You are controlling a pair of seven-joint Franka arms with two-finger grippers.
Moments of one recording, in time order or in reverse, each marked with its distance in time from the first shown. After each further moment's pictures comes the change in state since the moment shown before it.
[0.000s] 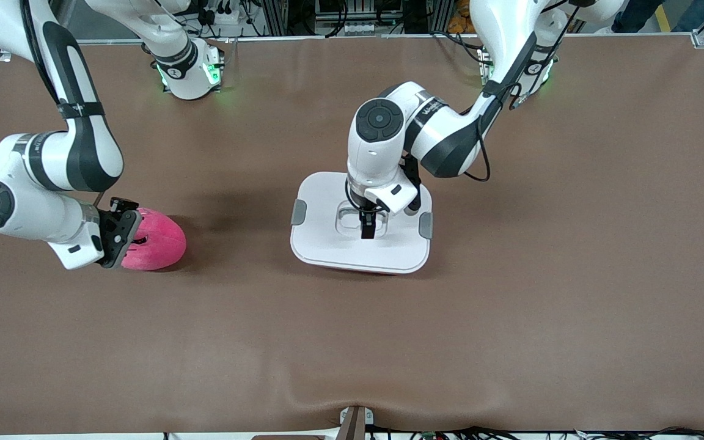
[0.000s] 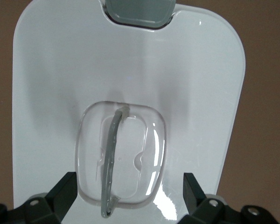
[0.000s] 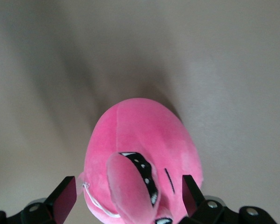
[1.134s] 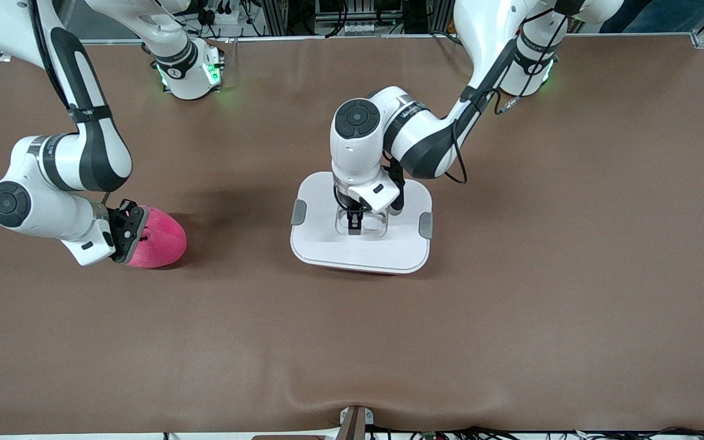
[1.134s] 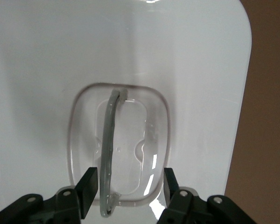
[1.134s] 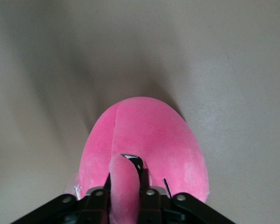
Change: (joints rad) left arm -0.039 0.046 0.002 0.028 0.066 0.024 -0.019; right arm 0.000 0.000 0.000 -0.042 -0.001 0.047 -0.023
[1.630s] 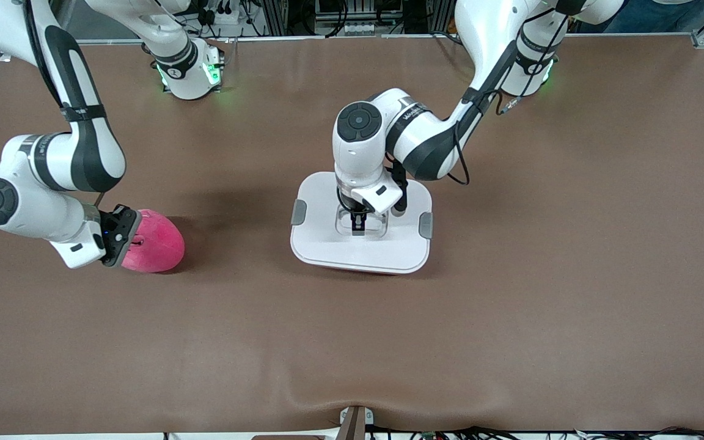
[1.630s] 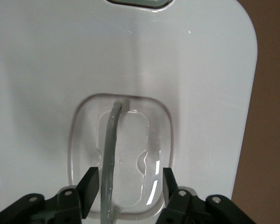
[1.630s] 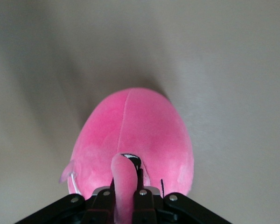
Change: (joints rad) left arm 0.003 0.000 0.003 -0.015 0.003 -0.008 0.000; right arm -0.015 -0.003 -0.010 0.042 0.000 0.025 0.001
